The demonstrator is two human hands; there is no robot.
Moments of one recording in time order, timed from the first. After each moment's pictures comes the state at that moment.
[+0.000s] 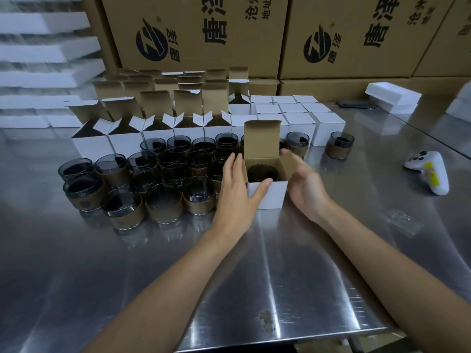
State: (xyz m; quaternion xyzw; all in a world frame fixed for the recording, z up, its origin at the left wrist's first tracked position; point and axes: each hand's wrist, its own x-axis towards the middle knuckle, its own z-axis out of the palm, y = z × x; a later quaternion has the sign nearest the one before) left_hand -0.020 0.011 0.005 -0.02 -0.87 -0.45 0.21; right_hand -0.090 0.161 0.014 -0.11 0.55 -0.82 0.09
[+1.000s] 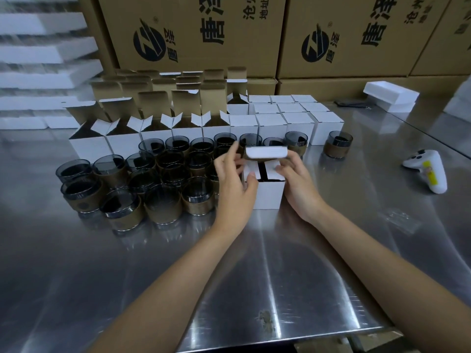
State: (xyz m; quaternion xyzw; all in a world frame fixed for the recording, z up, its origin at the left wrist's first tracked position) left_hand -0.025 0.016 0.012 -0.06 -0.77 -0.56 0.31; right_hand -0.087 0.151 0.008 -0.18 0.63 -0.75 0.02
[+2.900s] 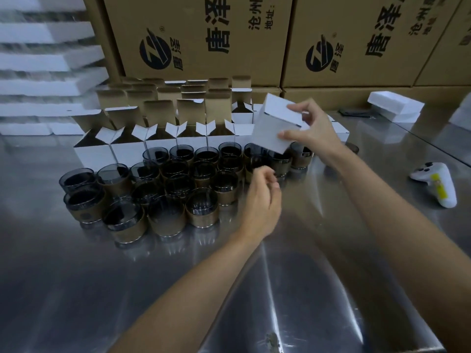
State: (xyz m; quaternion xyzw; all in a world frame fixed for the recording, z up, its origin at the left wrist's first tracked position) left_hand -0.049 0.041 0.001 -0.09 -0.80 -0.54 0.25; right_hand -0.163 0.168 0.101 -0.24 0.79 -0.56 -0.10
